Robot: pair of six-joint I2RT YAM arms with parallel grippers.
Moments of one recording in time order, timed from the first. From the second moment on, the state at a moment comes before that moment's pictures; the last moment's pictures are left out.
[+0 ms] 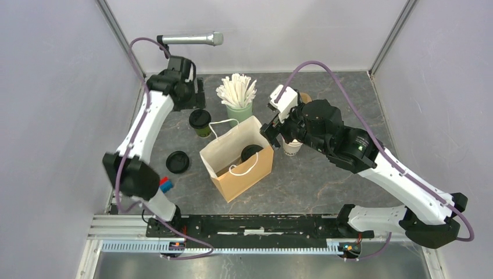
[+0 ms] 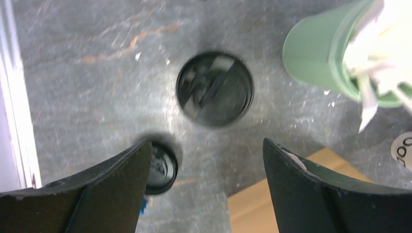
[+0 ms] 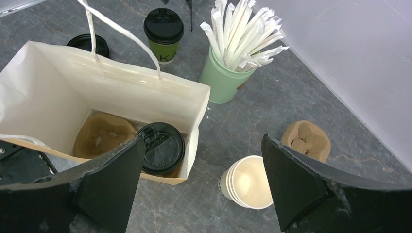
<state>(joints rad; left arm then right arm) -0.24 1.56 1.66 -1.04 -0.18 -0.29 0.96 1.15 1.44 -0.61 0.19 -0.15</state>
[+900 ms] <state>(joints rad) -0.18 1.97 2.03 -1.21 0.01 -0.02 0.96 1.33 1.64 -0.81 0.18 -0.26</state>
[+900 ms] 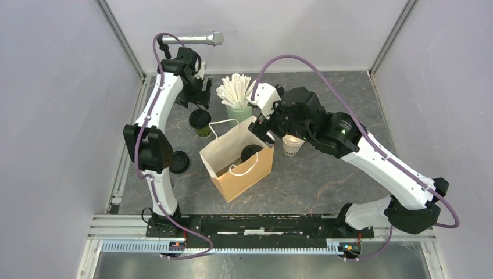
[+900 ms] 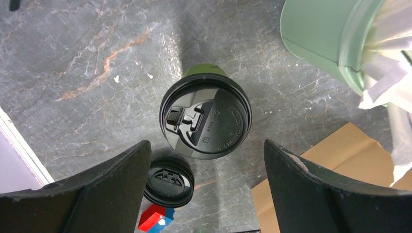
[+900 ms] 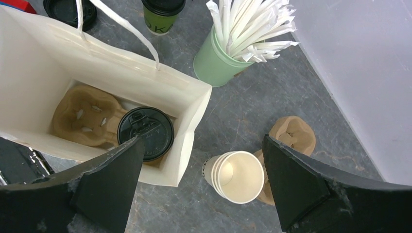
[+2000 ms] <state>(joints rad) -0.24 2.06 2.02 -1.24 -0.09 0.04 0.96 1.39 1.71 -0.84 0.18 -0.27</state>
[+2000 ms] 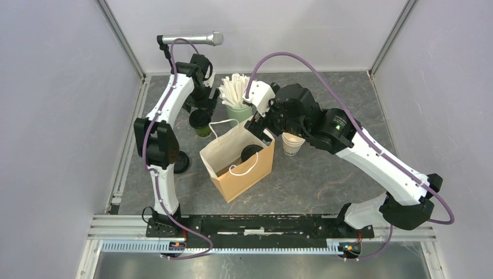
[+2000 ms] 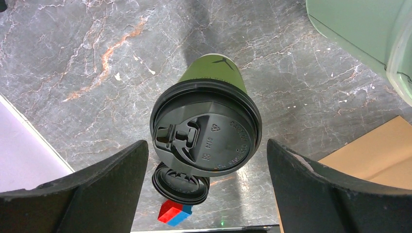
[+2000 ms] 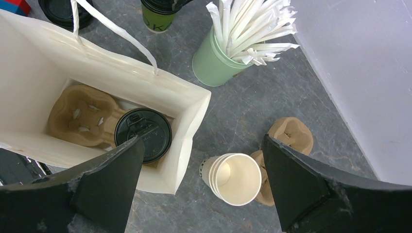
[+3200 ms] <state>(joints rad) -0.22 2.05 1.95 -1.22 -0.07 0.10 0.96 1.39 1.72 -0.84 0.19 -0.27</state>
